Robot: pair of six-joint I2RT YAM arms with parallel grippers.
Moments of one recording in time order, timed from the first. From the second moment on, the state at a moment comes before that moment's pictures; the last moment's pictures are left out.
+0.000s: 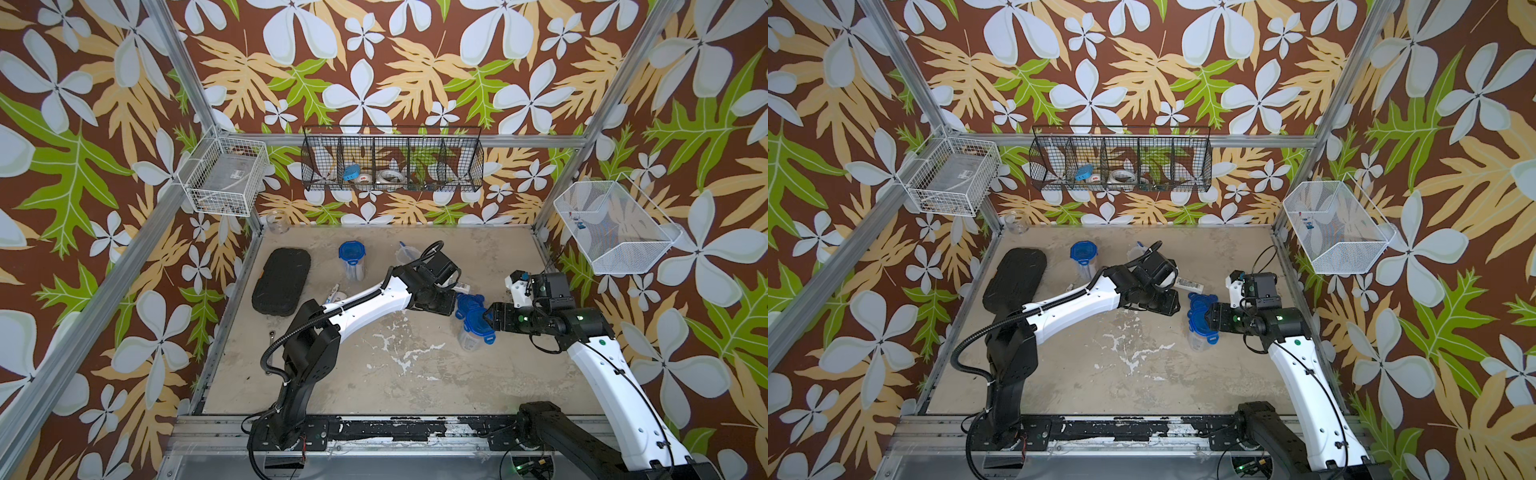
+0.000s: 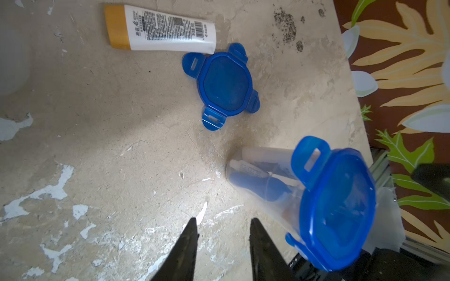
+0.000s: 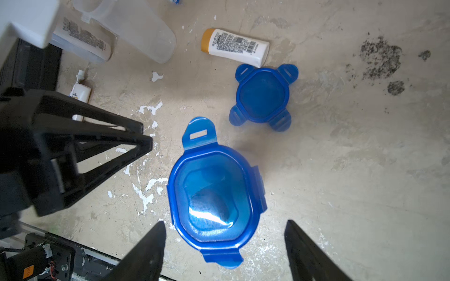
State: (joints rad) left arm -0.91 2.01 1.76 -0.72 0.16 -0.56; right arm 0.09 0.98 0.97 -0.99 -0.27 0.21
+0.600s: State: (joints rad) left arm -0.97 1.99 1.67 -0.65 0.19 -0.56; right arm 0.09 1.09 0.92 -0.89 -0.33 0.24
